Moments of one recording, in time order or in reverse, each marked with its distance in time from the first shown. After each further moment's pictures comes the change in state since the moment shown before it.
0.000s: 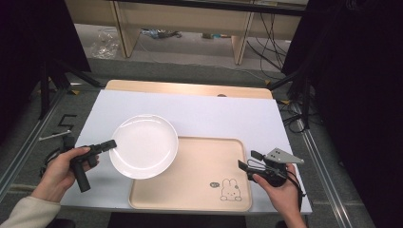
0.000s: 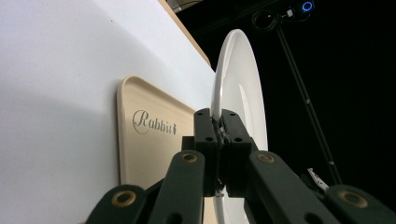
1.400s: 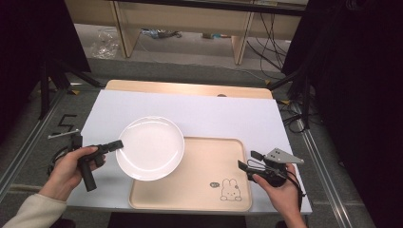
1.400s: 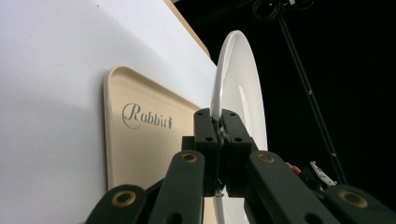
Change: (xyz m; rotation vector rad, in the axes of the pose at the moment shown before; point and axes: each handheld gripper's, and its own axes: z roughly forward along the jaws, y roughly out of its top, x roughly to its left) left arm -0.006 -0.005 0.016 0.043 0.005 0.015; right arm 0.000 0.000 0.000 0.003 0.003 0.000
